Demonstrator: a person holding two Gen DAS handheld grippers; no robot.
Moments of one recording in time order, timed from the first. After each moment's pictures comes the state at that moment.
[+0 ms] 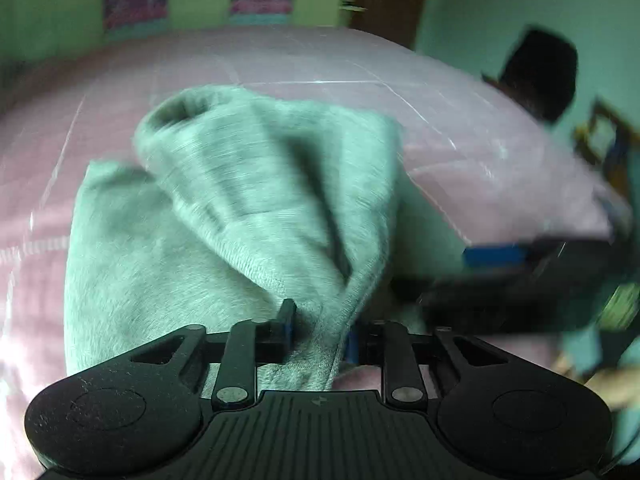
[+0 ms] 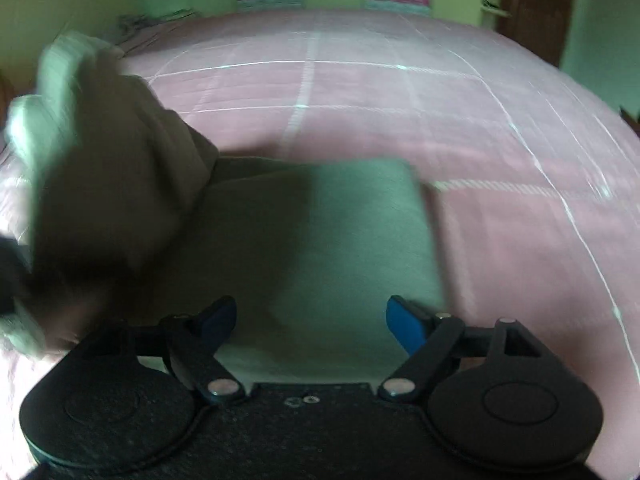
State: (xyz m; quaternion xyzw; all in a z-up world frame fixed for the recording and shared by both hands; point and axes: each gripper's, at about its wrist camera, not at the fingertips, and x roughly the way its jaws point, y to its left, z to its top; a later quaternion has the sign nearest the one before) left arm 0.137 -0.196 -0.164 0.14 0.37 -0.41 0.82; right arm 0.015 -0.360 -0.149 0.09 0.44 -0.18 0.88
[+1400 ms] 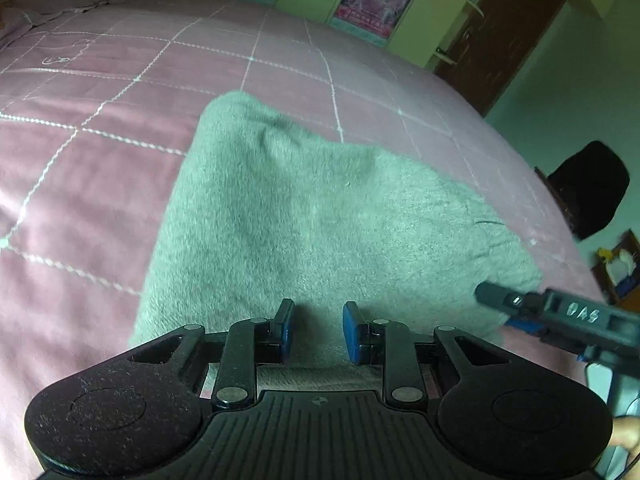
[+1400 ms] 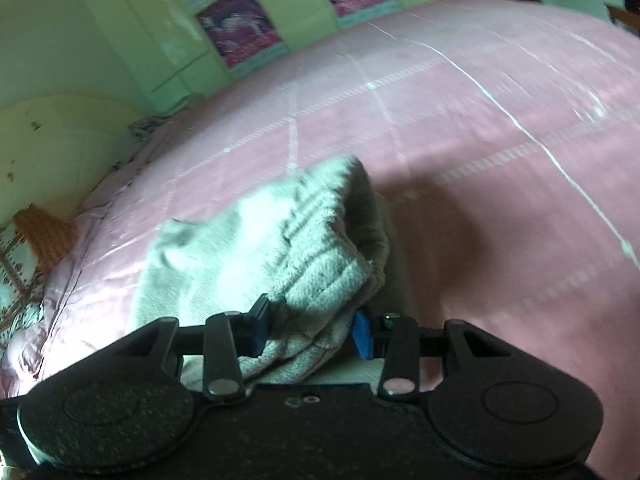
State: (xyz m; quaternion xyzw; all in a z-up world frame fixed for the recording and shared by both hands) left arm 0.123 -0.133 -0.187 -0.06 0.44 -0.32 0.83; right arm -0.037 -0.420 -0.124 0.28 0.35 -0.15 0.88
